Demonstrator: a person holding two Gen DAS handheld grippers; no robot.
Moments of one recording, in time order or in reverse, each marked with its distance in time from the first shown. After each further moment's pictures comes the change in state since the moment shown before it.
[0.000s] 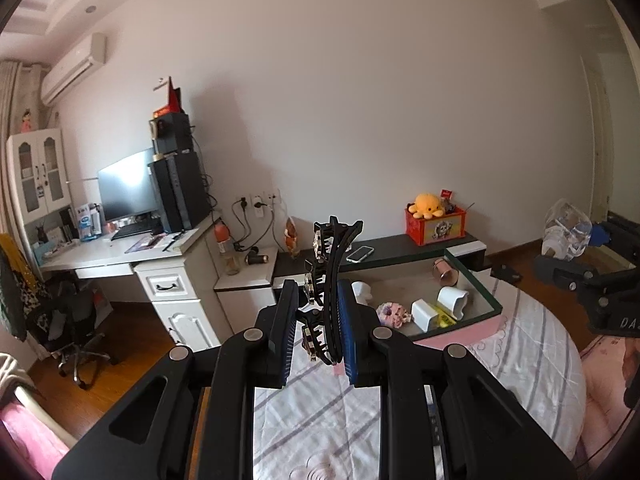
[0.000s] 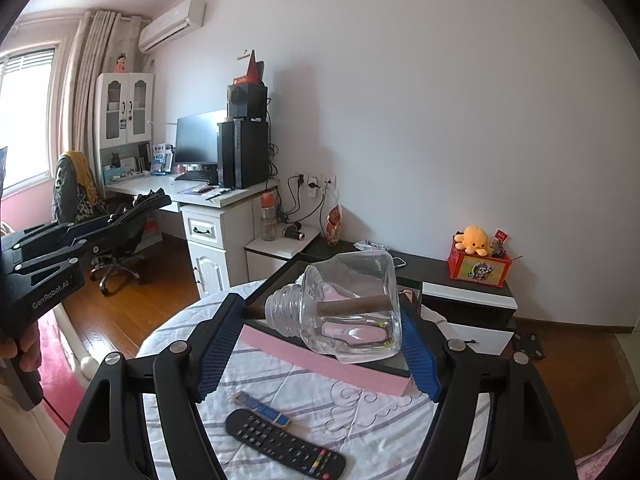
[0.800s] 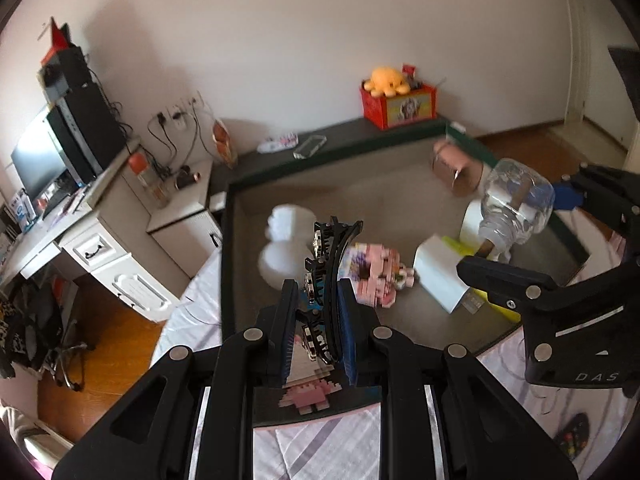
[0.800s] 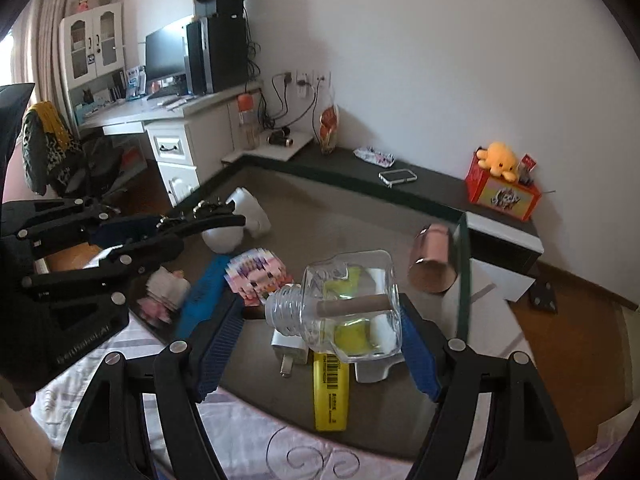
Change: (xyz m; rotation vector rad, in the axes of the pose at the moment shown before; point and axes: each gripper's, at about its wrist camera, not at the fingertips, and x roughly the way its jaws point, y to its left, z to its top) left arm 0.250 -0.074 -0.041 0.178 0.426 -0.145; right arm 0.197 -0.055 -0.050 0.019 0.354 0.033
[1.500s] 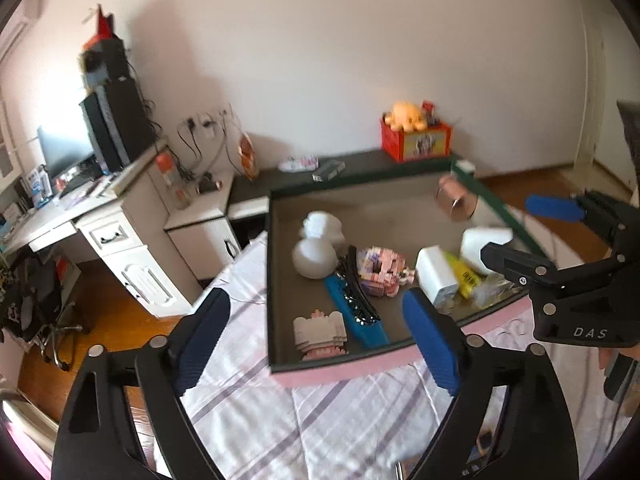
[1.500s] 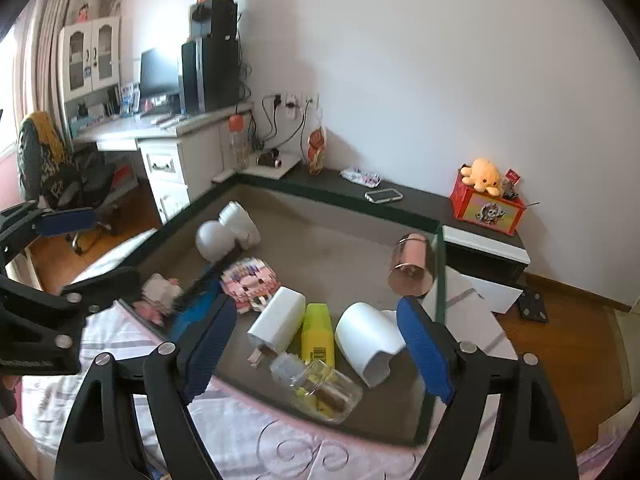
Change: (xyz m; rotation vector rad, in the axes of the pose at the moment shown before) left arm -0.081 0.025 -0.028 -0.133 -0.132 0.022; right arm -0.050 -0.001 0.004 0.019 -0.128 -0.054
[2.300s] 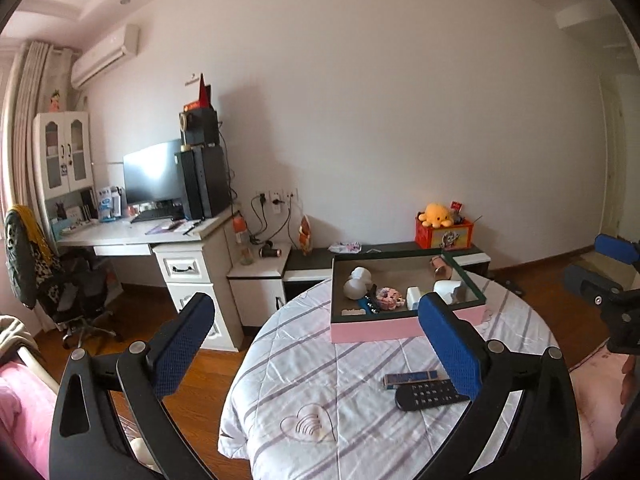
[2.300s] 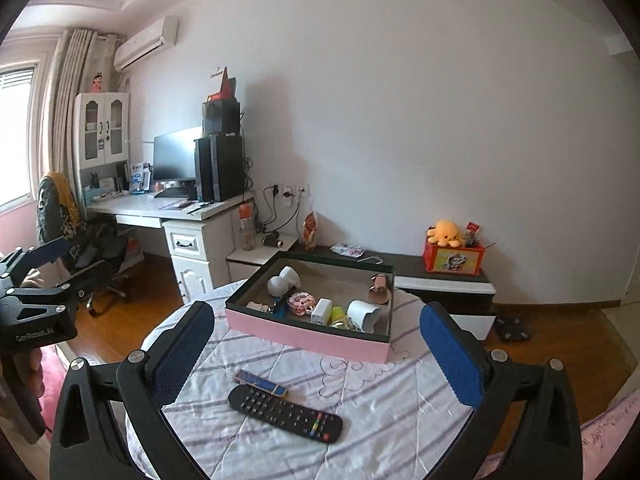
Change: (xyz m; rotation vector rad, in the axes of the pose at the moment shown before) left arm -0.247 0.005 -0.083 -0.132 -0.337 0.167; right arm -0.226 0.056 -0.052 0.064 -0.294 -0.068
